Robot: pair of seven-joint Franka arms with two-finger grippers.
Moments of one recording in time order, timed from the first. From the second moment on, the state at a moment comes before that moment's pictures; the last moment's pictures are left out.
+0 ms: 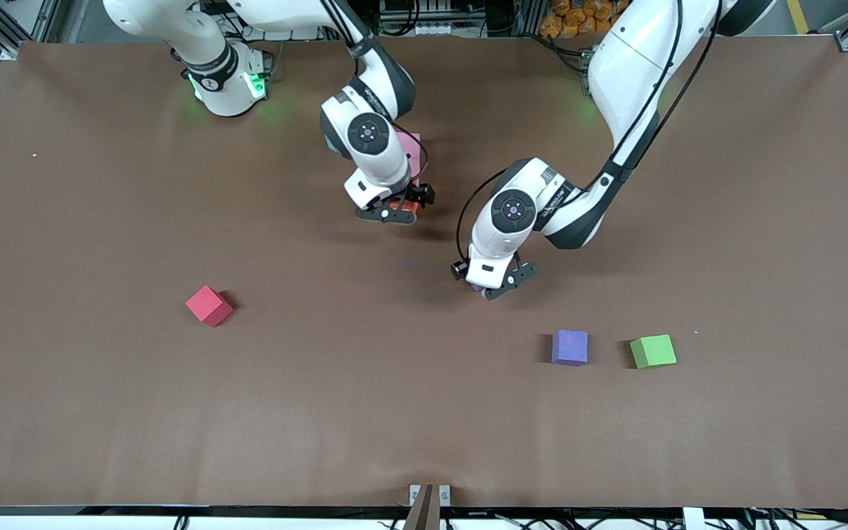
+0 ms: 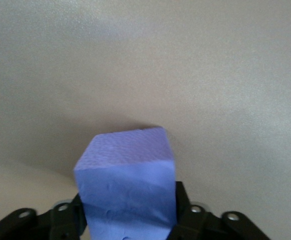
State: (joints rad) left arm -0.40 0.67 -0.30 -1.78 0.10 2.41 -1.22; right arm 0.92 0.42 -0.08 -2.04 0.33 2.44 0.78
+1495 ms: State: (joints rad) left arm -0.61 0.66 -0.29 -1.66 0.16 2.42 -0.70; right arm 0.18 0.54 -0.17 -1.81 0.33 2.29 0.66
